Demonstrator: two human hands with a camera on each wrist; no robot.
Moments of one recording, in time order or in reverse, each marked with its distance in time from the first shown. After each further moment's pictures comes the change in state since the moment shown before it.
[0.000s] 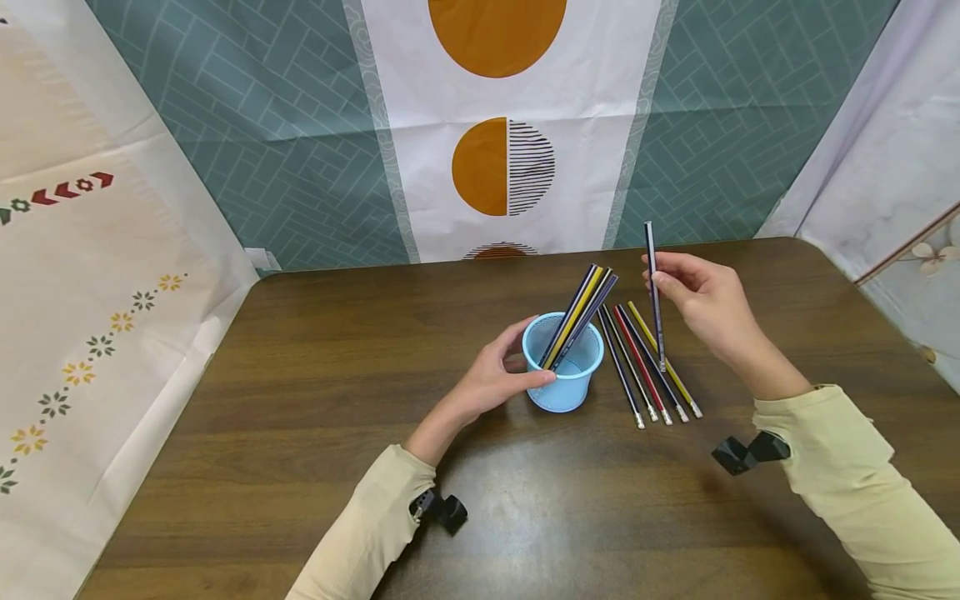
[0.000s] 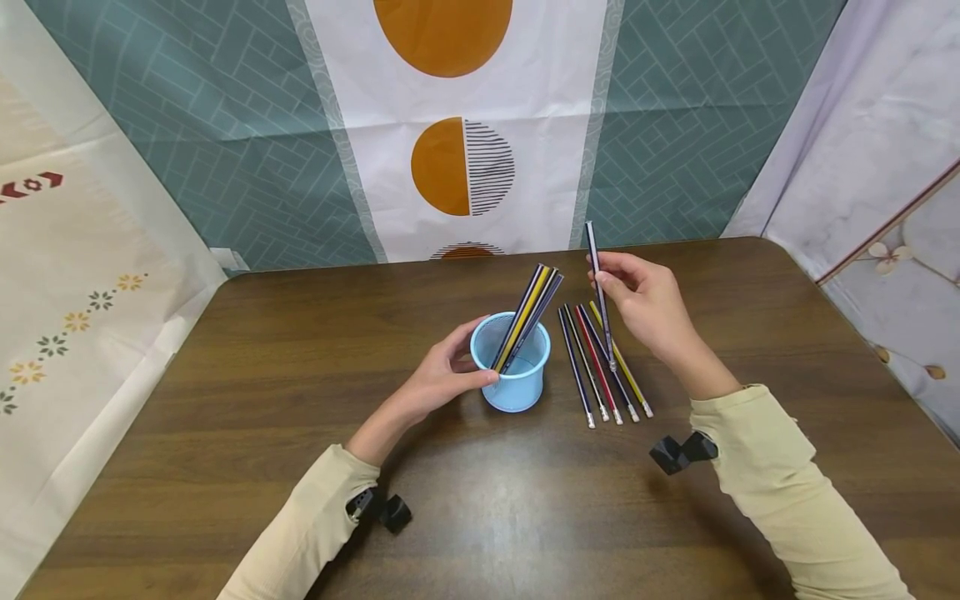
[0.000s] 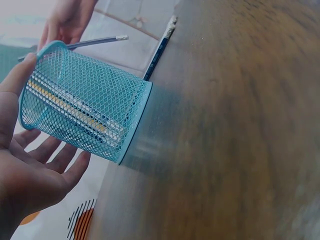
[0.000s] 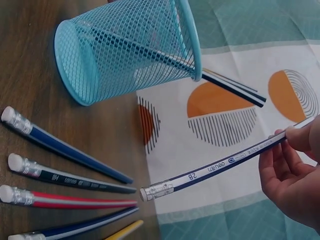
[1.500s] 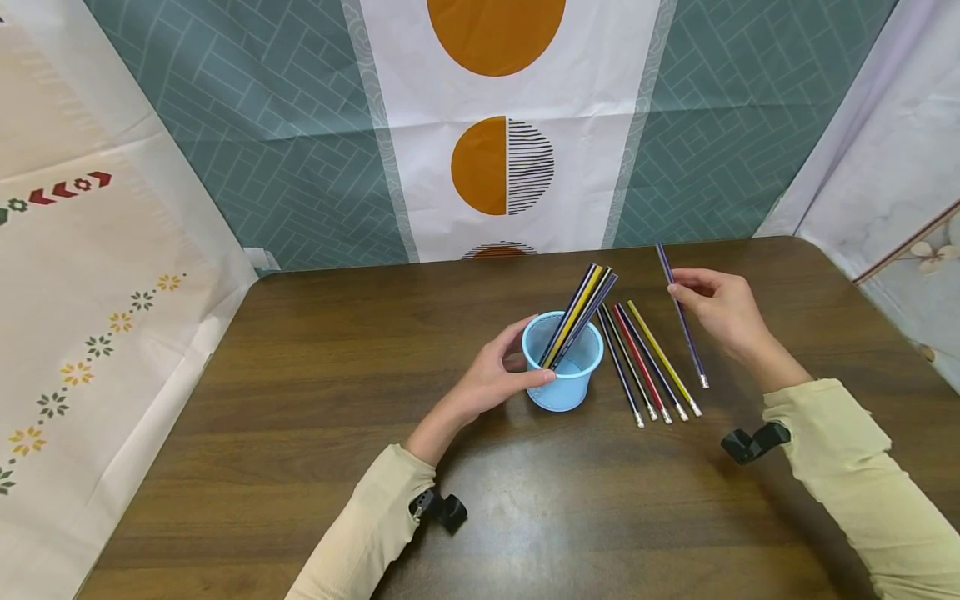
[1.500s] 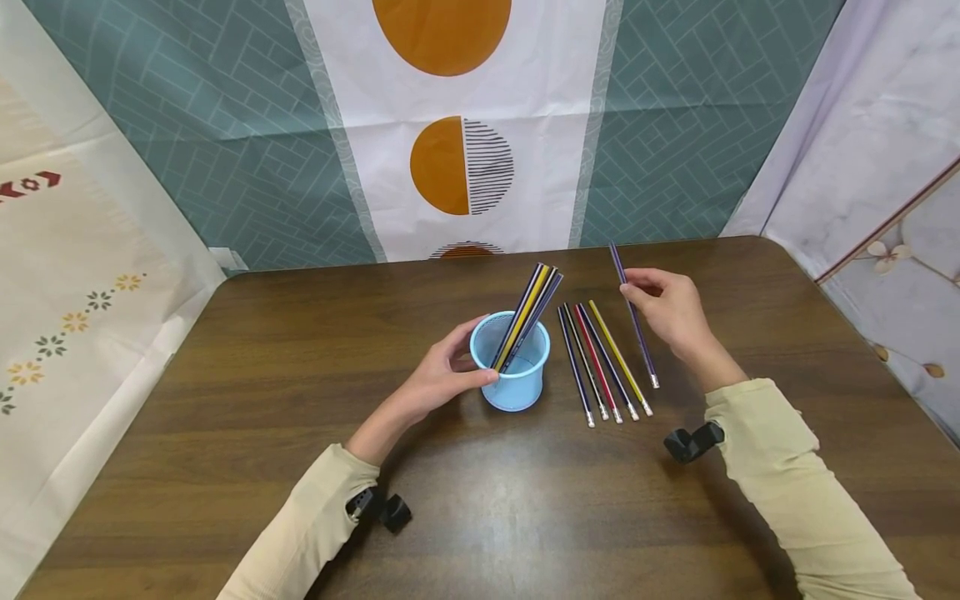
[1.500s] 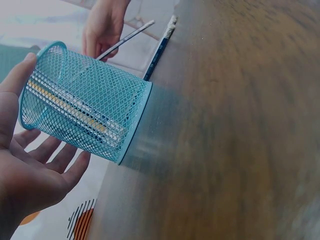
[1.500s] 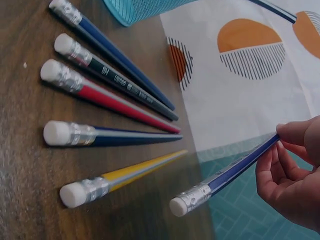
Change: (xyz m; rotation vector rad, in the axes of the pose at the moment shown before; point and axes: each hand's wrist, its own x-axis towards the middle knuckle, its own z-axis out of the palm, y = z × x) left_hand 0.000 -0.001 0.000 0.005 0.001 0.024; right_hand 0.009 0.062 -0.017 -0.133 0.007 0.124
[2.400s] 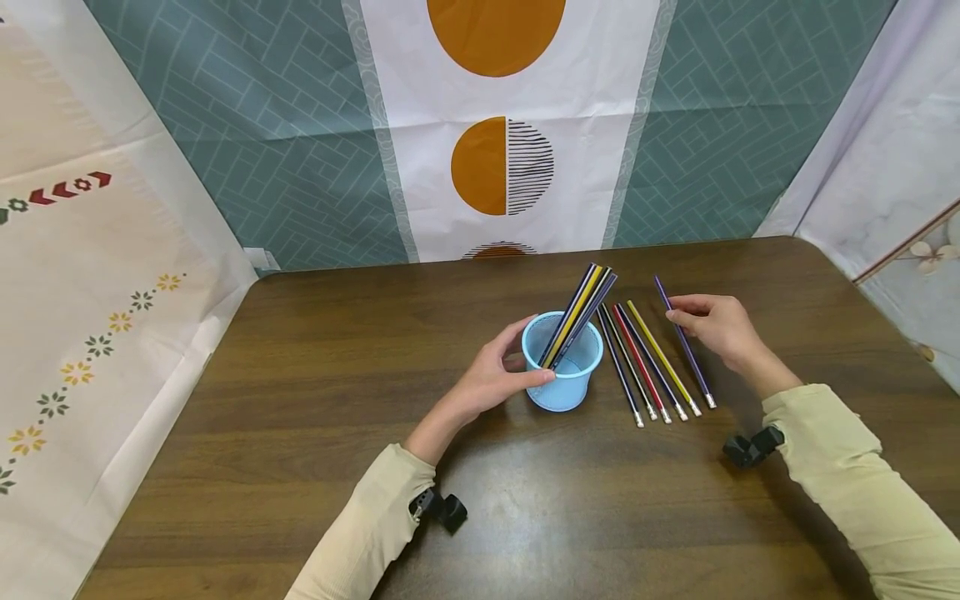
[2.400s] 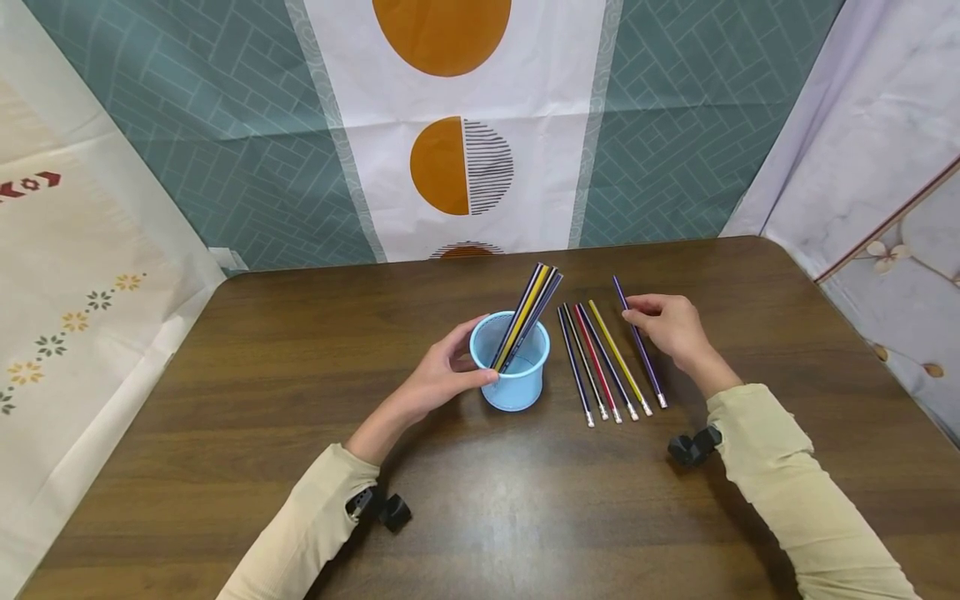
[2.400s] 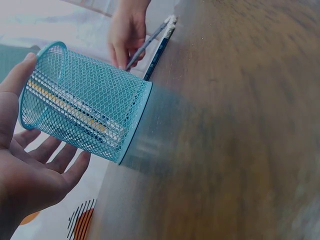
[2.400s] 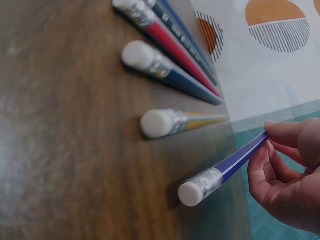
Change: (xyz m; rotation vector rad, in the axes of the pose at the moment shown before) left_hand 0.000 0.002 0.000 -0.001 -0.001 -0.024; right_hand -0.002 0.036 0.006 -0.041 -0.156 0.123
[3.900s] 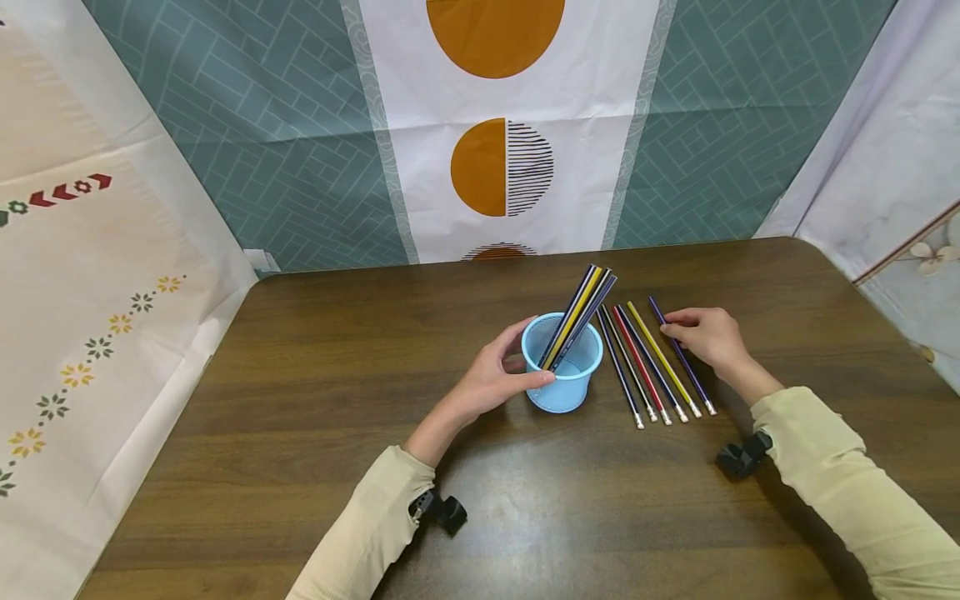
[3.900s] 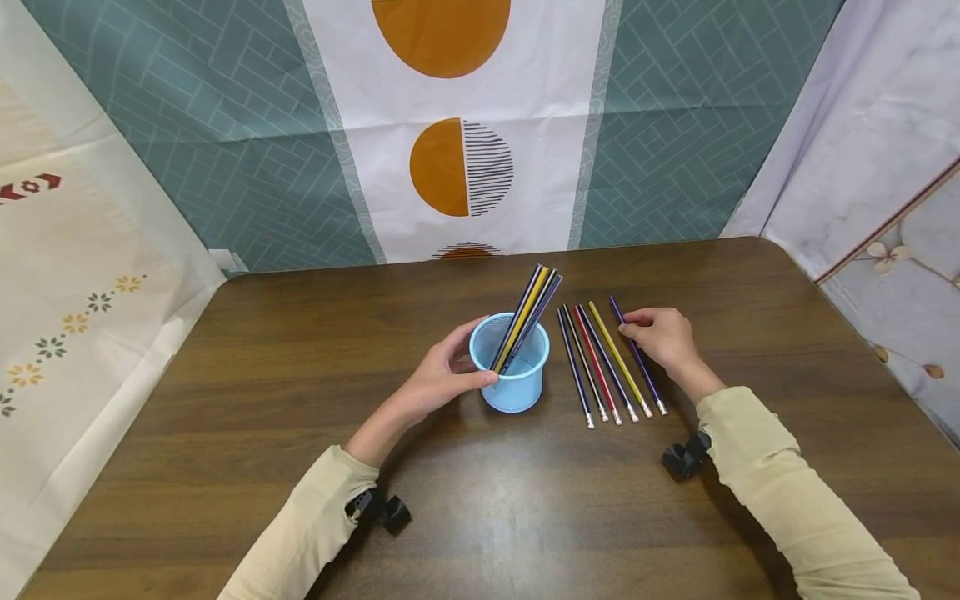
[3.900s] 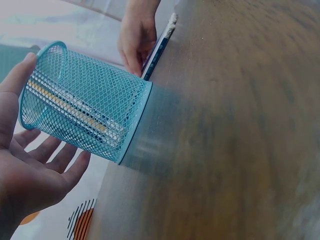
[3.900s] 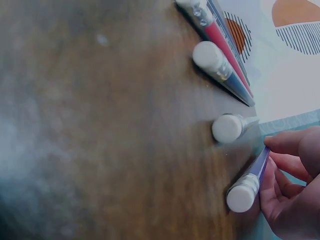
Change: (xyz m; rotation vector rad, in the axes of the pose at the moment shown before) left_hand 0.000 -0.001 0.001 -0.040 -0.014 0.014; right_hand -0.003 0.011 0.014 -0.118 0.012 0.055
